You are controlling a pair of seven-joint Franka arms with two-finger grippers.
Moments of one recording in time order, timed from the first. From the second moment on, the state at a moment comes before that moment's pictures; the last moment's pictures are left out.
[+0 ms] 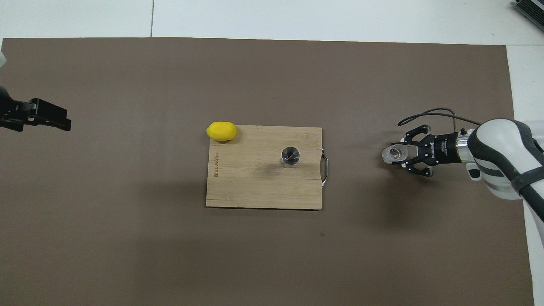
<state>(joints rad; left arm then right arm) -0.02 0.08 -0.01 -1.49 -0.04 1.55 0.02 -0.26 0.31 0.10 -2.06 0.78 2.11 0.90</state>
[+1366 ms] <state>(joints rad) 0.00 0.03 0.01 -1.49 -0.02 1.51 0.02 0.14 0.18 0.10 -1.96 0.61 2.17 1.50</state>
